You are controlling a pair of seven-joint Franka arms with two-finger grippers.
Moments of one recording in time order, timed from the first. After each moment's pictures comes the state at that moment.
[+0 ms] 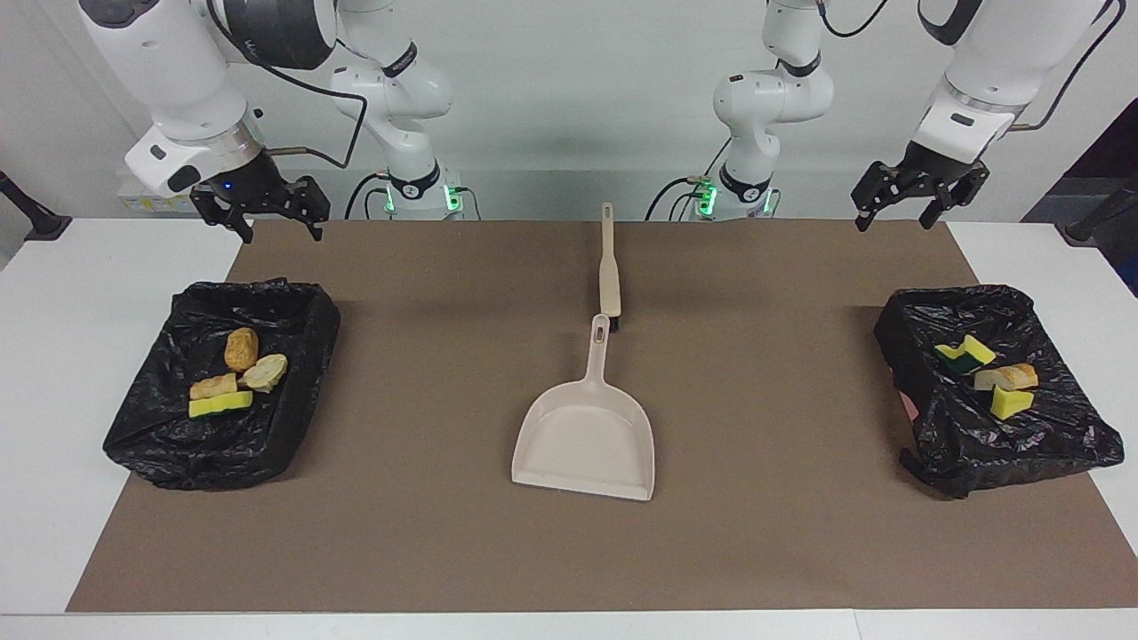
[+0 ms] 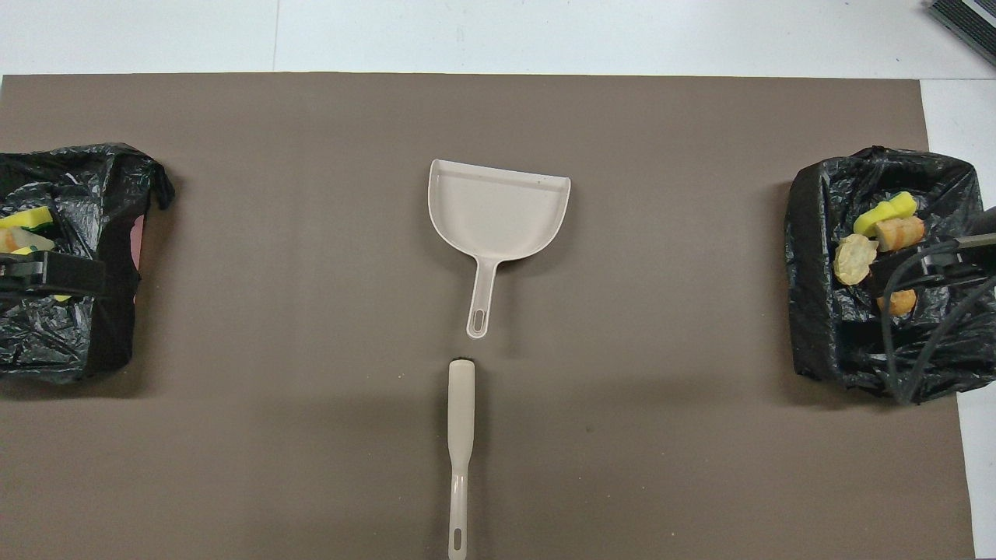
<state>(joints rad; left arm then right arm) 0.04 -0.12 -0.10 -1.66 -0.01 1.56 -0.04 -0.01 0.02 -0.02 -1.57 -0.04 1.47 -0.10</state>
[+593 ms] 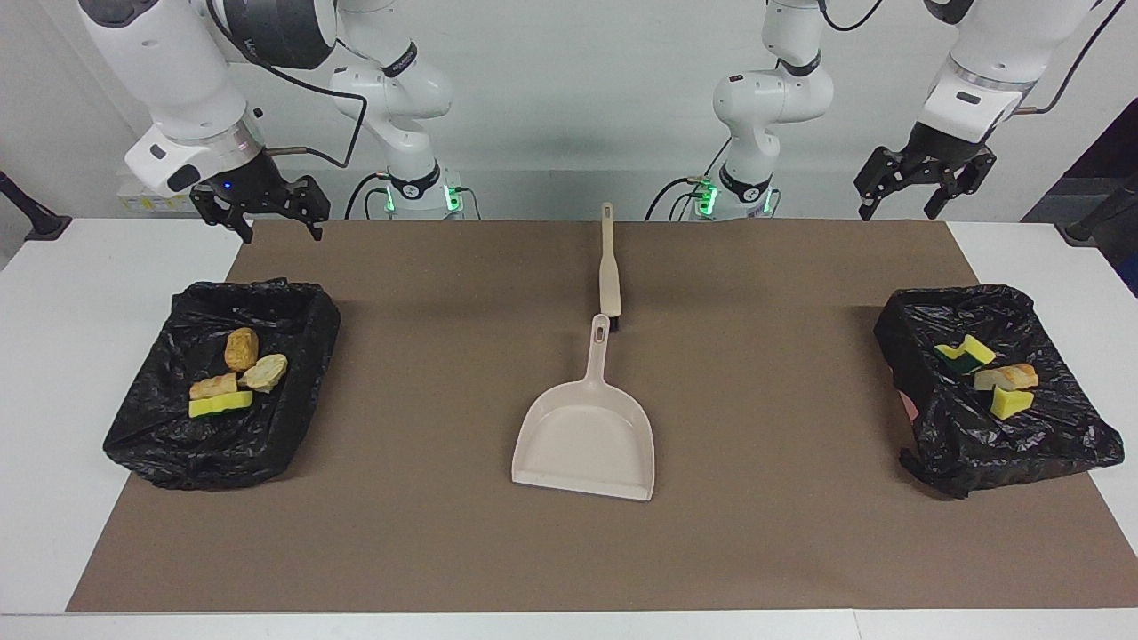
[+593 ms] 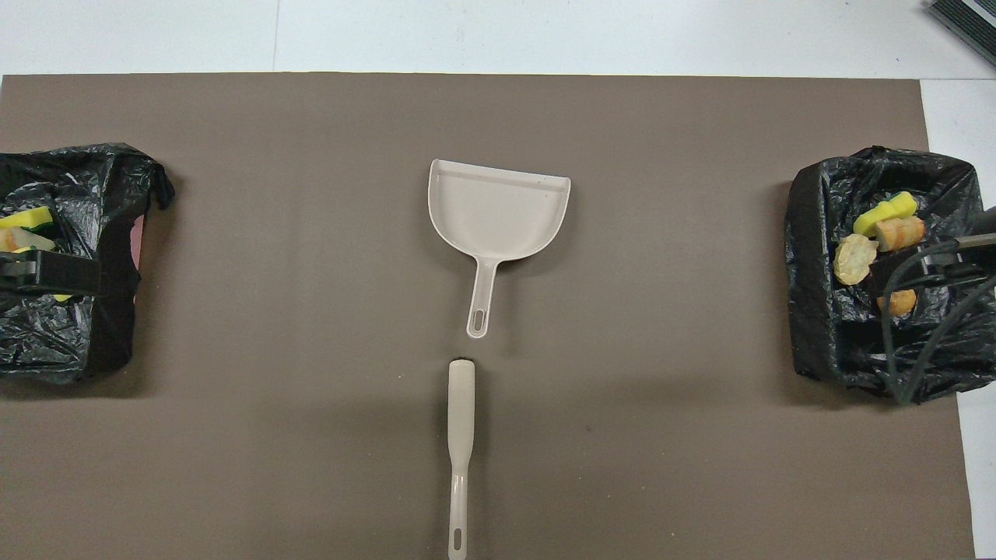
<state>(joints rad) 0.04 -0.13 -0.11 -1.64 -0.01 1.55 -0.04 -0.01 0.02 -0.02 -1.57 -0.04 1.47 -0.10</state>
